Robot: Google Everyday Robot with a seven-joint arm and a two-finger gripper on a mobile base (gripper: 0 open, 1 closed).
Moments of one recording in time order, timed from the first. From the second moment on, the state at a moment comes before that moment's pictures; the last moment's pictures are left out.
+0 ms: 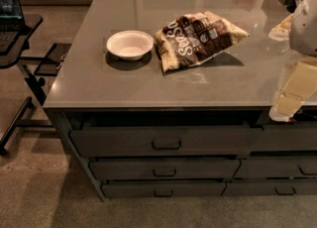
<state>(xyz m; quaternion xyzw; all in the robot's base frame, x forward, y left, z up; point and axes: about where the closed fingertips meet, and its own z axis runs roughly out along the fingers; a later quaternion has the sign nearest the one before) 0.438 -0.217 0.976 -0.60 0.78 -0.03 0.16</state>
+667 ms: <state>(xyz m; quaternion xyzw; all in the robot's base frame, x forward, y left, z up) 0.433 -0.214 0.964 -0.60 0.78 -0.02 0.15</state>
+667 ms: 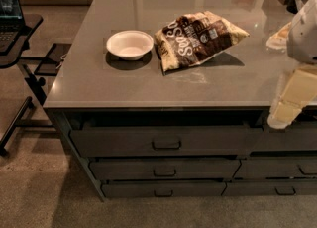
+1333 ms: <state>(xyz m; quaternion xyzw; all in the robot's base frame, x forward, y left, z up) 0.386 -0.204 0.896 -0.62 0.76 0.06 0.18</state>
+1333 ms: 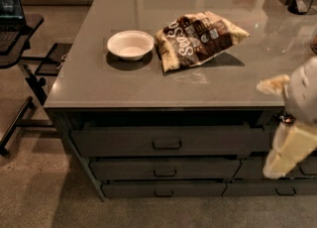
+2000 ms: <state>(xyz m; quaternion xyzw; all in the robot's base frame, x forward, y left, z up) 0.374 -0.197 0.847 -0.60 0.74 0.11 0.27</state>
